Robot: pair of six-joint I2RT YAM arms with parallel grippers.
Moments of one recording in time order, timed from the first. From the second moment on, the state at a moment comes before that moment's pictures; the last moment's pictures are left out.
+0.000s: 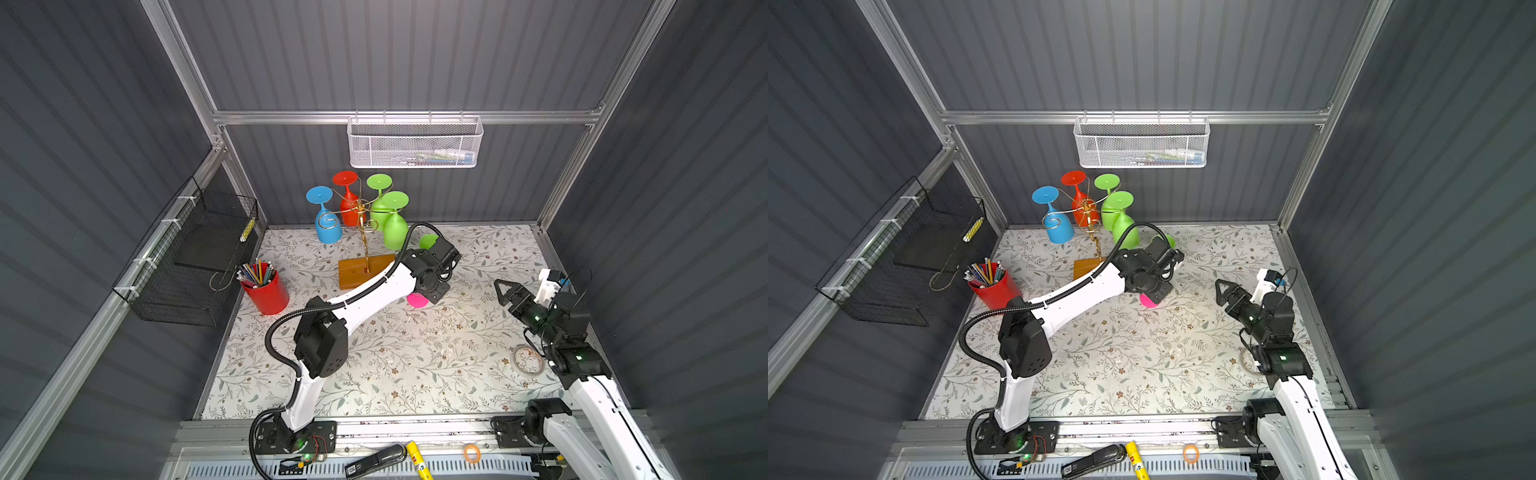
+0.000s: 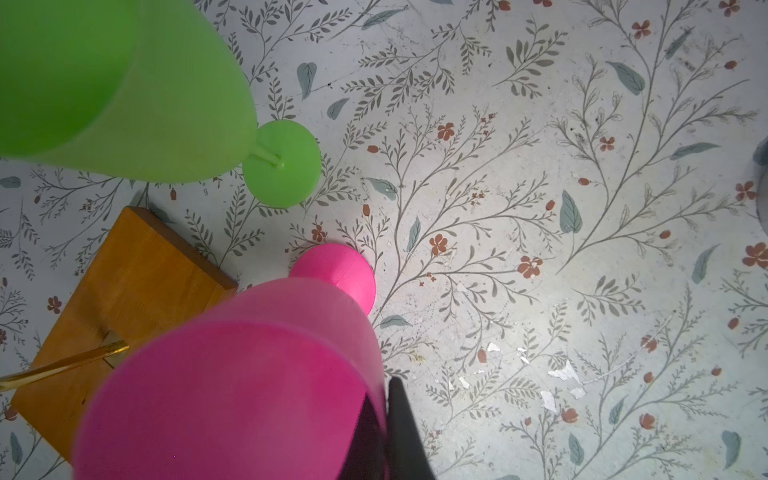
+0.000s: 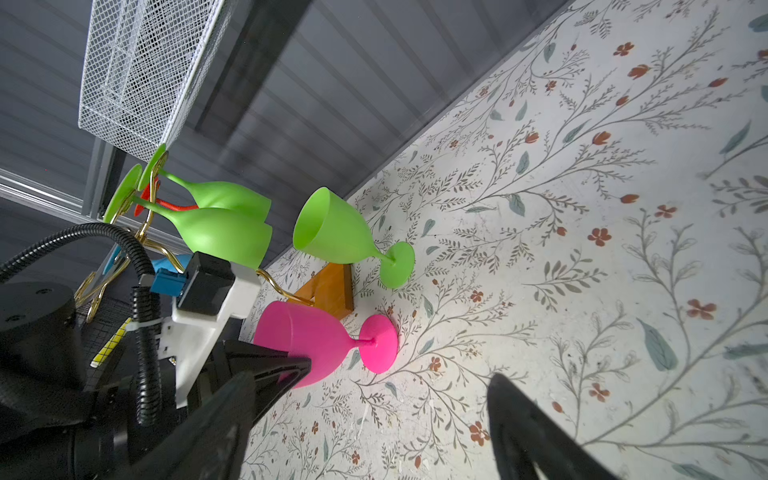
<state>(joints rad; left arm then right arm) -0.89 2.06 1.95 -0.96 -0.11 0.03 0.06 0.68 0.54 -0.16 -0.27 0.76</state>
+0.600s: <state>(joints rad) -0.88 2.10 2.04 -0.98 -0.10 0.04 0.06 0.68 0.54 -0.16 -0.27 0.76</state>
